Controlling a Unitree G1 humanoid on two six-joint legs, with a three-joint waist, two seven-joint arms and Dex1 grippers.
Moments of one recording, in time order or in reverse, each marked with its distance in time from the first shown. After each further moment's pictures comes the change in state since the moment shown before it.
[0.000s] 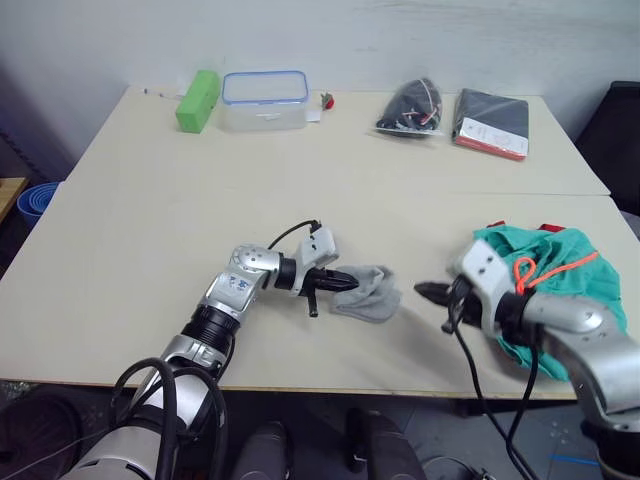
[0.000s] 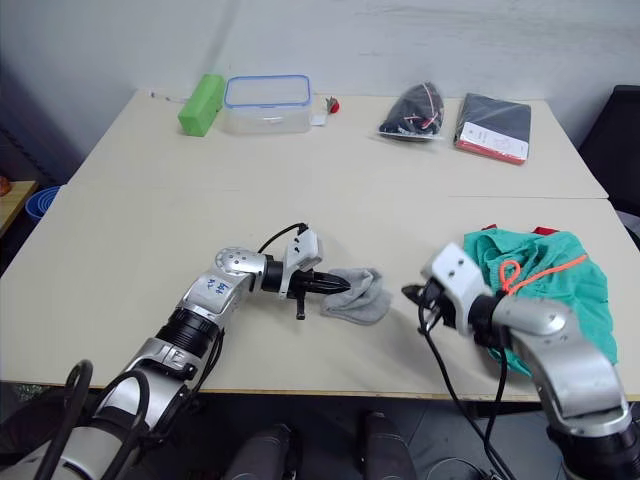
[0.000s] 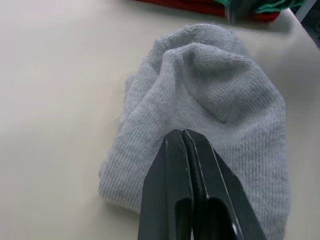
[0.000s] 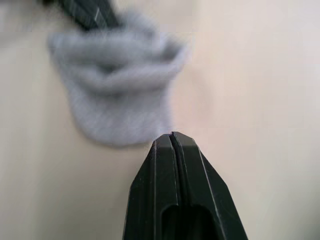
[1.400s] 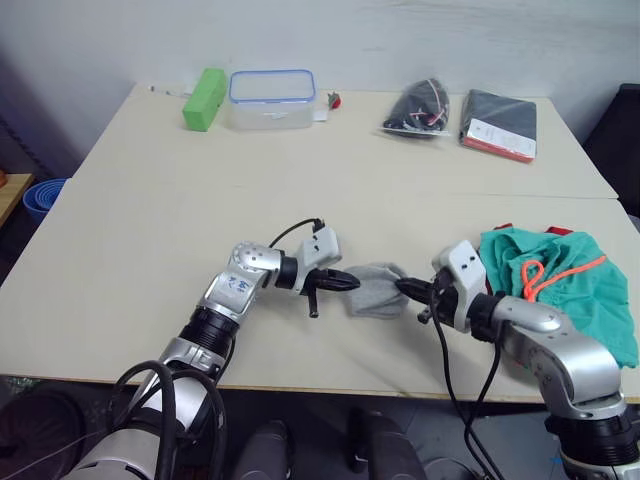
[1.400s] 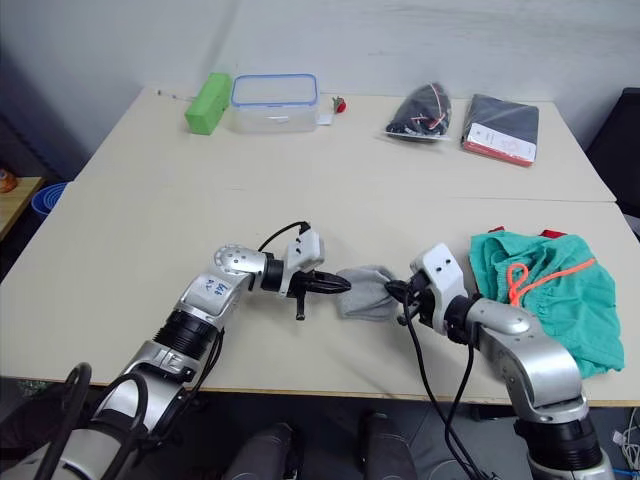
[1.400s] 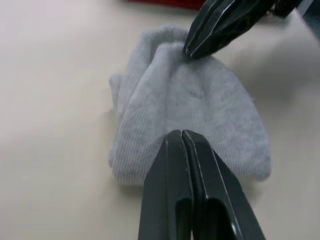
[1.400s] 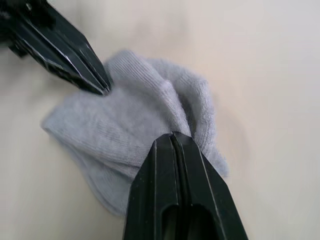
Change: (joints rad) left arm 0.001 0.010 0.013 -0.123 -0.002 0.062 -0.023; right arm 0.015 0.146 0.070 0.139 0.075 -0.068 -0.135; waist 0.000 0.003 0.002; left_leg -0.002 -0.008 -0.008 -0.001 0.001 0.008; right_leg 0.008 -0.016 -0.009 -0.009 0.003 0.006
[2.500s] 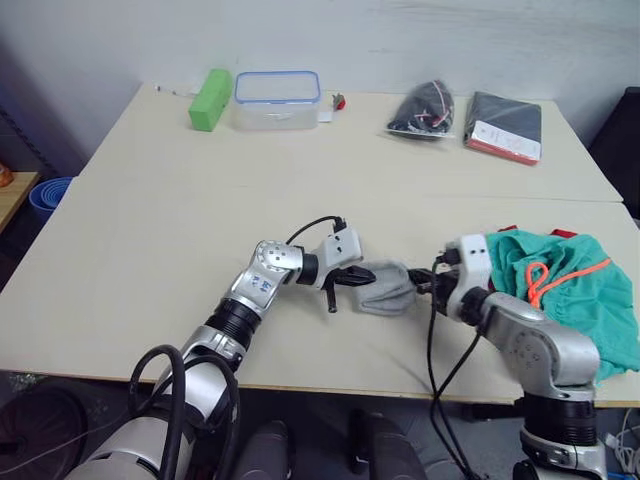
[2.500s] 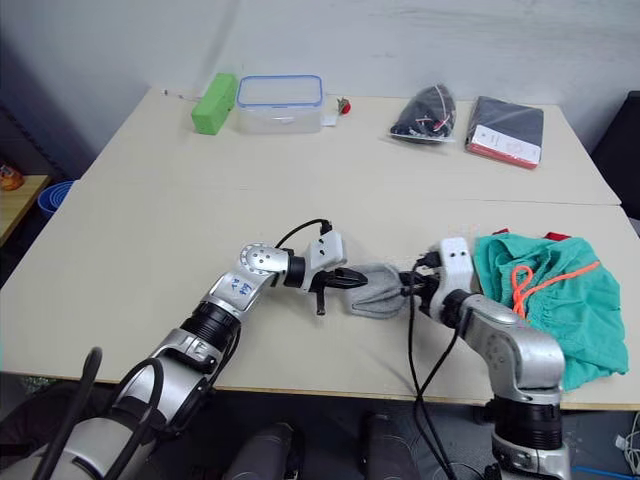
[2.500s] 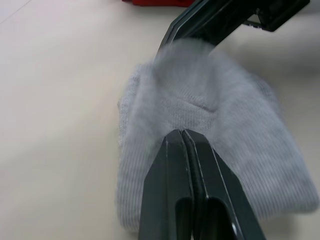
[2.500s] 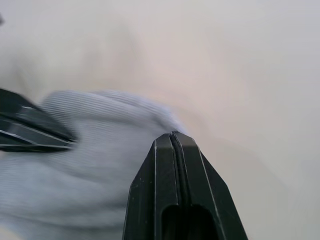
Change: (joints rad) left arm -0.065 -0.091 -0.048 0.240 0.106 -0.230 0.110; right arm -0.030 0.204 -0.218 0.125 0.070 0.217 -0.230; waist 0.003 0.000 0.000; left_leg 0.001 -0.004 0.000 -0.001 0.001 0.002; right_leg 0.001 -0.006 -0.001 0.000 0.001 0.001
